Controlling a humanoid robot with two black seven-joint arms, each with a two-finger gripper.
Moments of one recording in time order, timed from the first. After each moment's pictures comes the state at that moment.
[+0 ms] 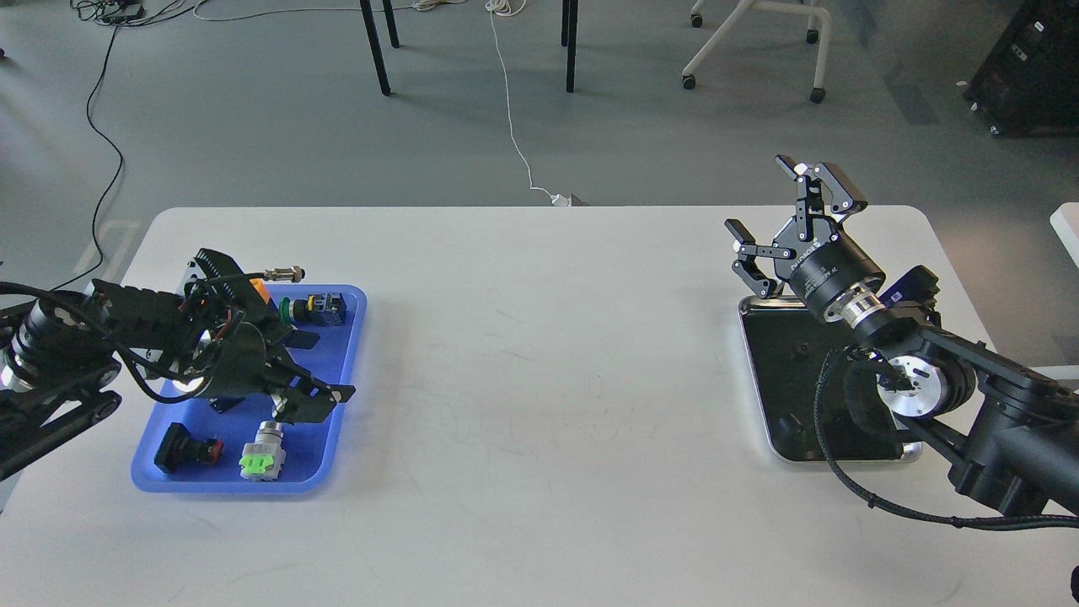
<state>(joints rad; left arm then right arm) -0.75 0.80 -0.37 -1.25 2.18 -0.38 -0.49 0.70 -0.44 0.41 0.87 0.02 0.34 0.49</state>
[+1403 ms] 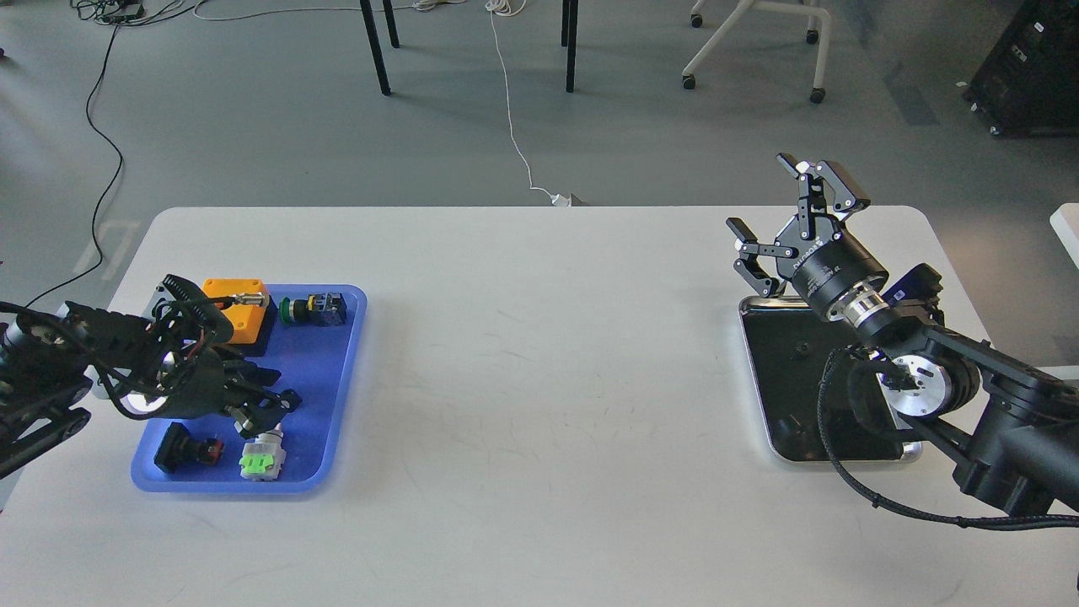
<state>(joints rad) -0.74 0.80 -0.31 -1.11 2.18 -0.37 -0.49 0.70 -0.45 0.41 0.89 0.02 0.34 0.49</state>
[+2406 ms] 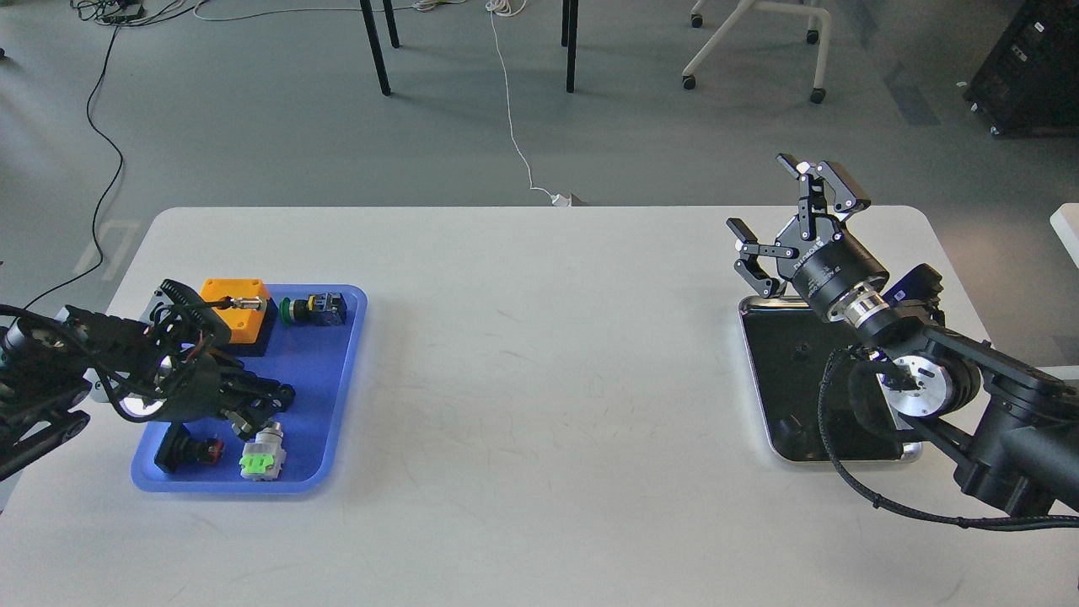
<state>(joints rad) -0.74 0.79 -0.29 -1.08 2.18 -0.37 -0.49 0.70 -0.45 0.41 0.89 0.02 0.34 0.49</state>
